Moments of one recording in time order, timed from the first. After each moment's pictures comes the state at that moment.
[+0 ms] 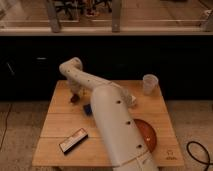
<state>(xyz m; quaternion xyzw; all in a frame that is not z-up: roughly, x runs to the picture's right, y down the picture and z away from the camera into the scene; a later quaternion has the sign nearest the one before) -0.194 0.025 0.976 -0.25 -0.19 -0.48 0.82</state>
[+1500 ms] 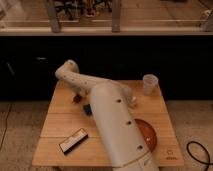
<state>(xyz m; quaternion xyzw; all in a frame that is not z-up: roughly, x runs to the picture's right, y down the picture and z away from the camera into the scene) -0.177 0.021 0.981 -0.24 -0.09 -0.48 0.84</state>
